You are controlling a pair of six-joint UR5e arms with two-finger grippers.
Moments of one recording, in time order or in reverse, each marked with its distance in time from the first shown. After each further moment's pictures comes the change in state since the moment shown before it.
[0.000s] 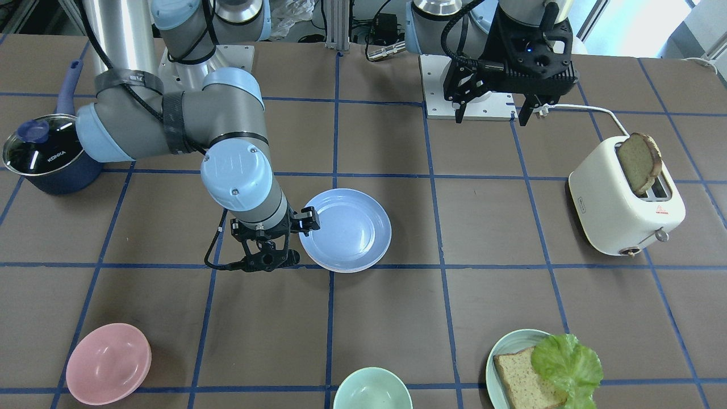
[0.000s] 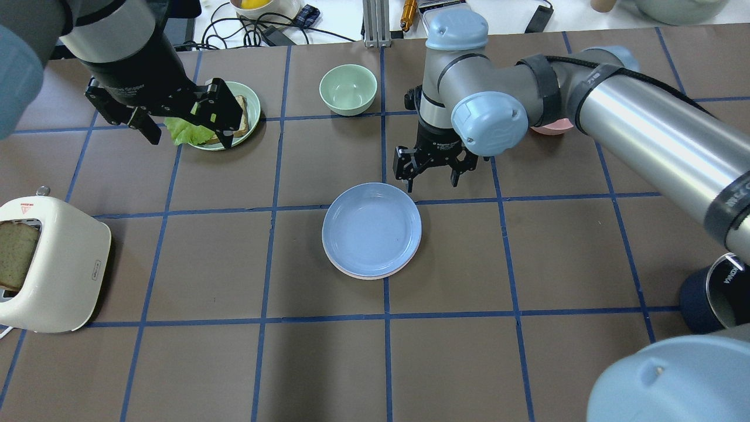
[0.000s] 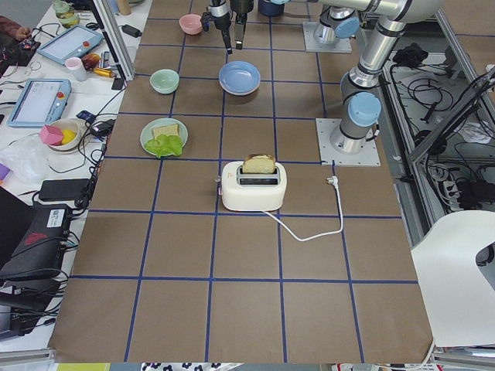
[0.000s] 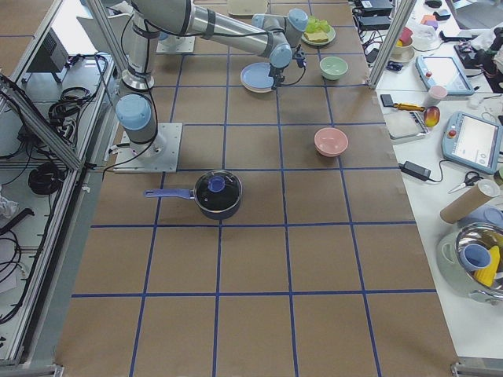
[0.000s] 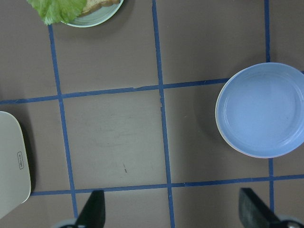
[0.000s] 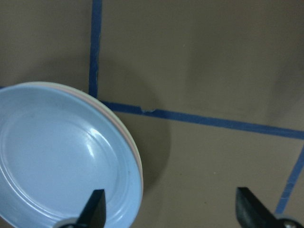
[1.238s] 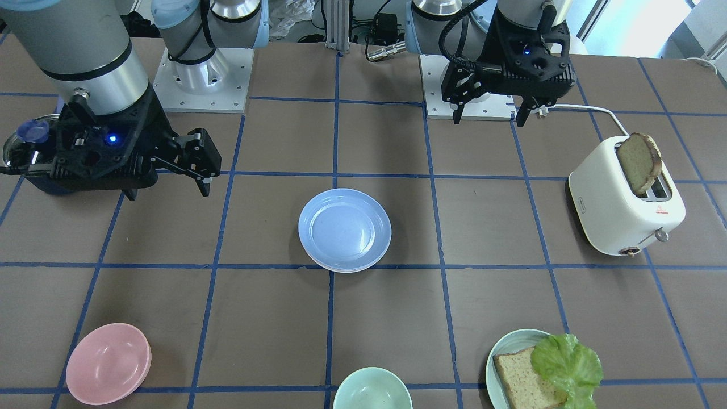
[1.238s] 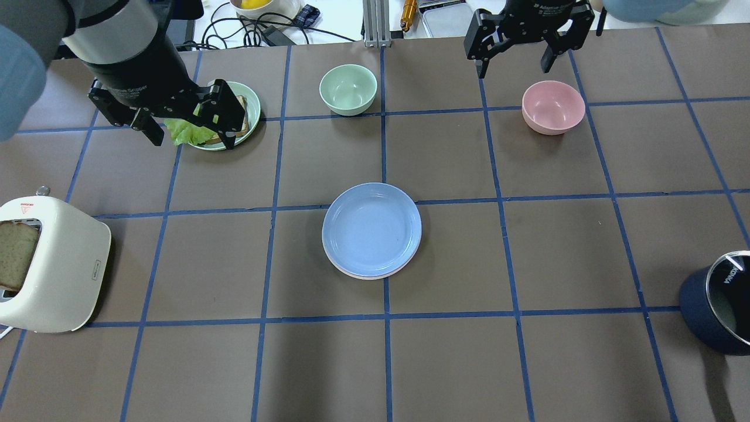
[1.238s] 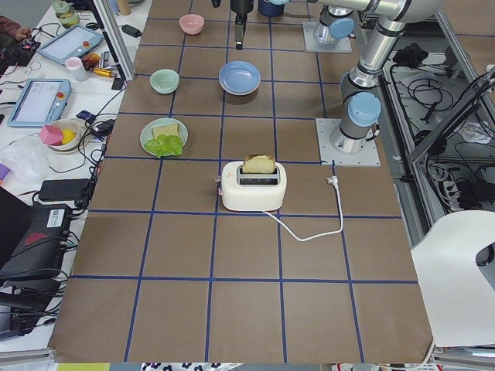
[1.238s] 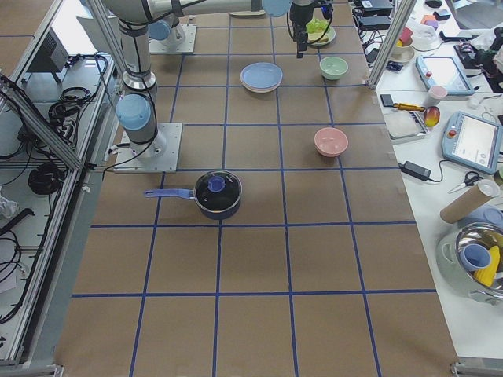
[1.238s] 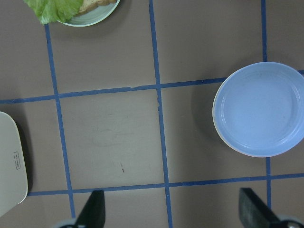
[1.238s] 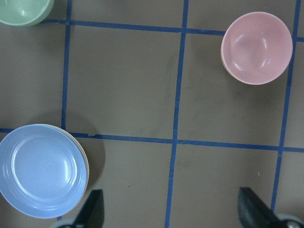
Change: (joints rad) left arm -0.002 -0.003 -0.003 0.000 -0.007 -0.001; right arm -0.163 -0.222 -0.219 0.232 -0.084 -0.098
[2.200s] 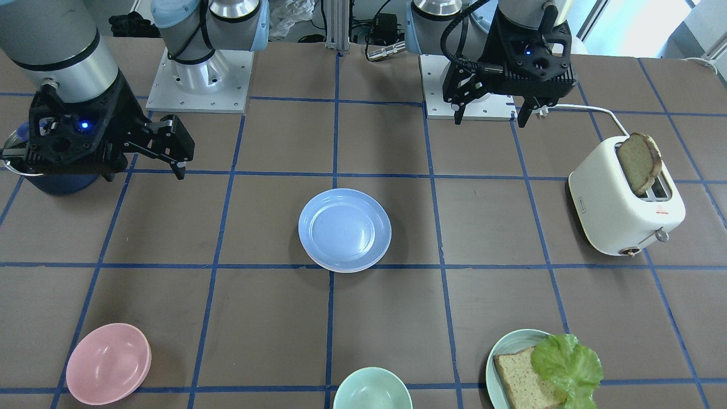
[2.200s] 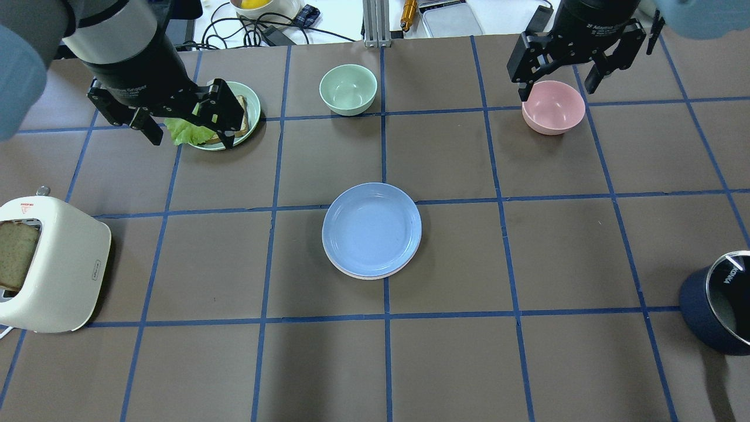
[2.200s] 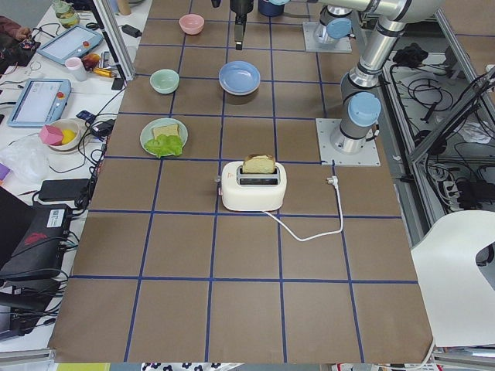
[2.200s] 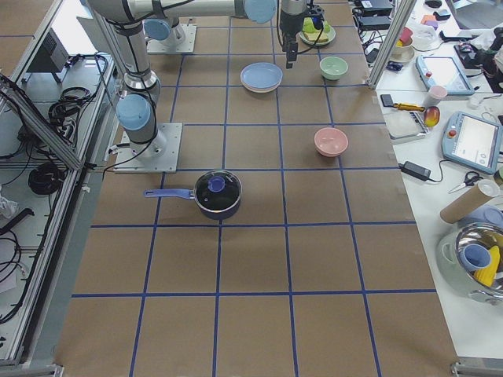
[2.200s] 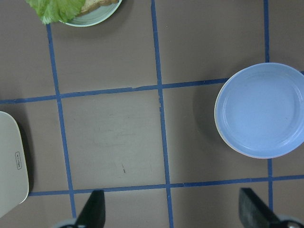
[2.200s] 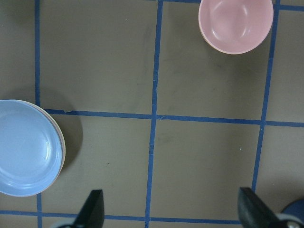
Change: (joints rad) left arm 0.002 0.001 -0.001 0.004 0.003 -0.002; right arm -0.057 -0.055 0.072 0.026 -0.008 -0.035
